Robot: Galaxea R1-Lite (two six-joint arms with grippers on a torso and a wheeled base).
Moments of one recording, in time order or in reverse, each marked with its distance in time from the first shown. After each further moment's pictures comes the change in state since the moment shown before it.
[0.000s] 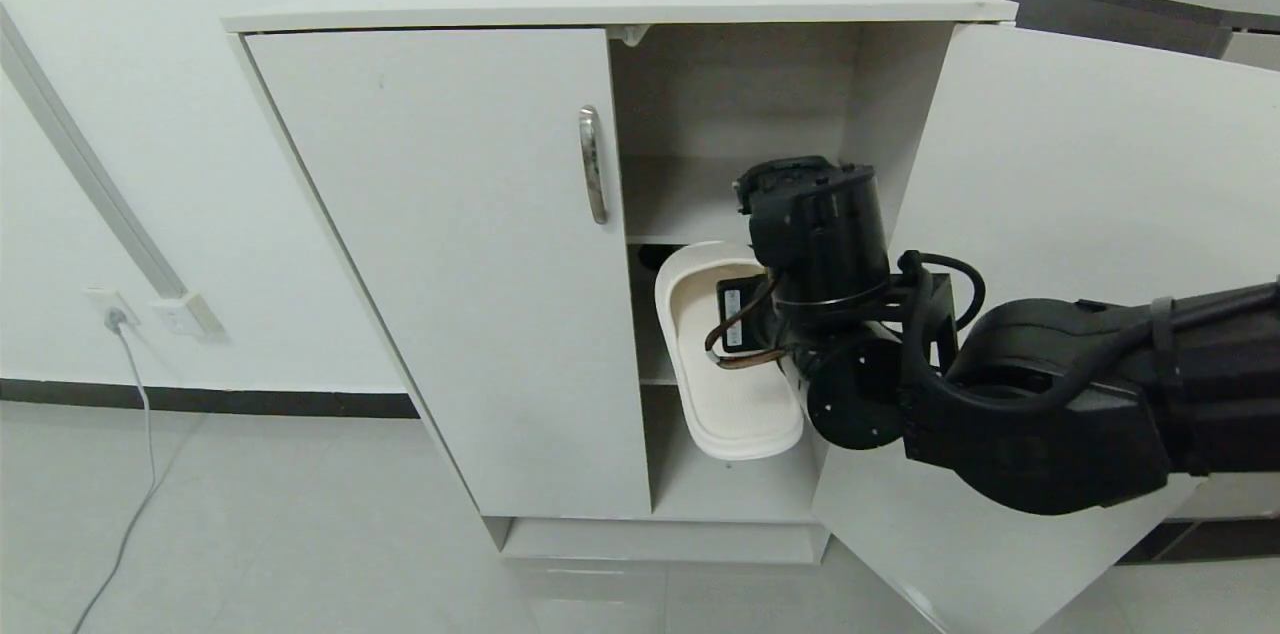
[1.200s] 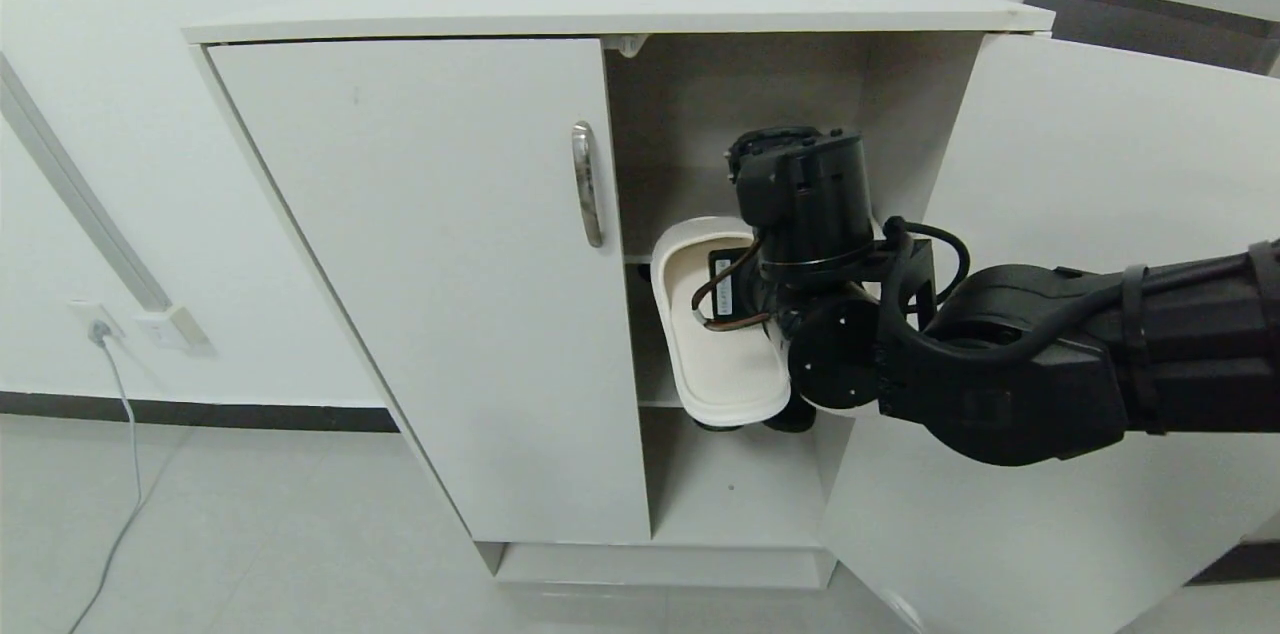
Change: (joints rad) left arm -0.001 0.000 0.000 0.000 0.000 0.000; right arm -0.019 0.036 -0.105 0.027 -0.002 -0.016
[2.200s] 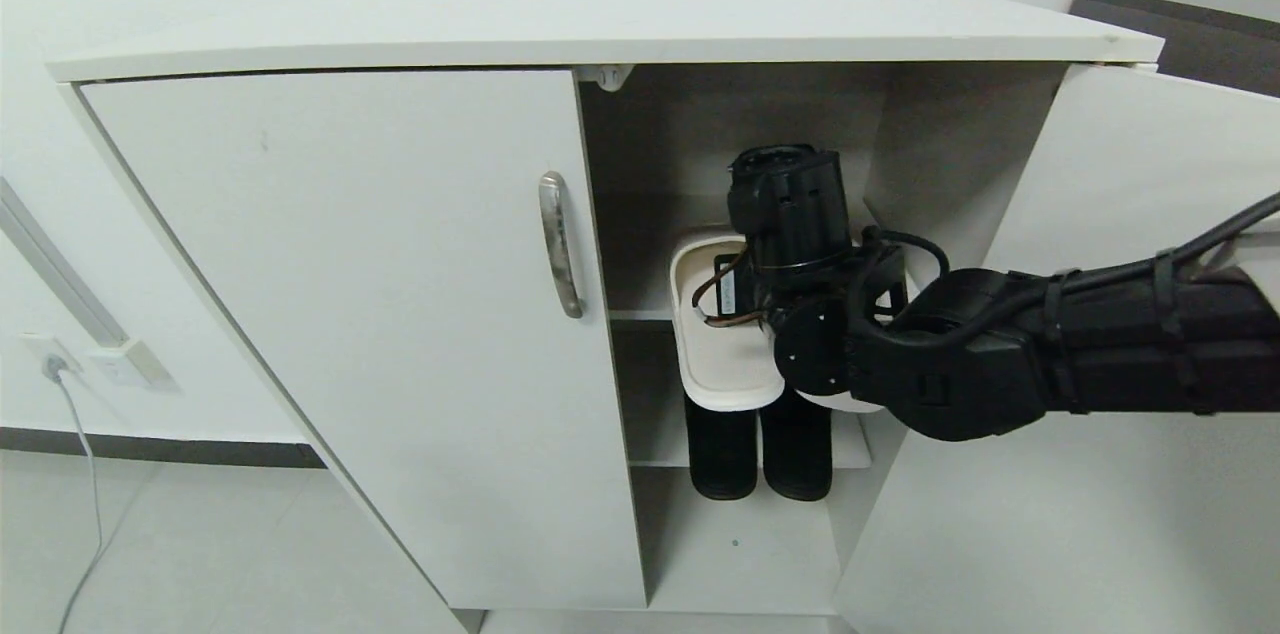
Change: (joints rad) left arm 0.001 0.000 0.000 0.000 0.006 -0.003; right arm -0.058 0.079 -0.055 0.000 0.002 0.011
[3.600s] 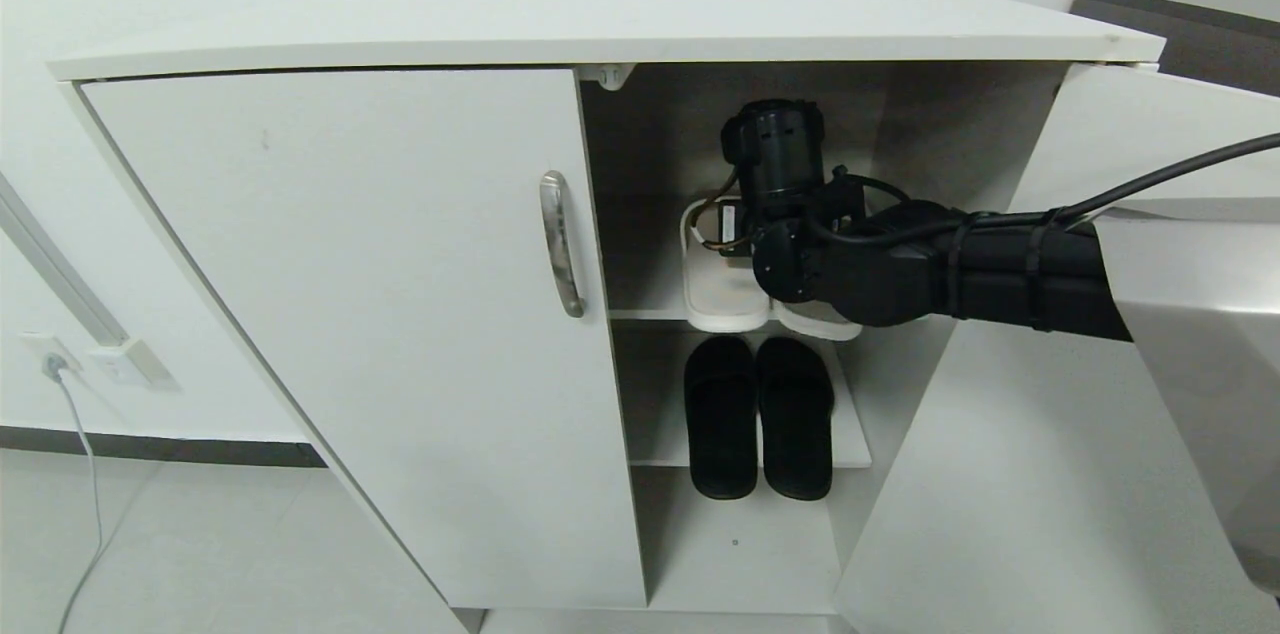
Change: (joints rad) left arm 0.000 0.000 0.001 0.000 0.026 -0.004; right arm -0.113 0.211 -0.469 0.222 0.030 -0.001
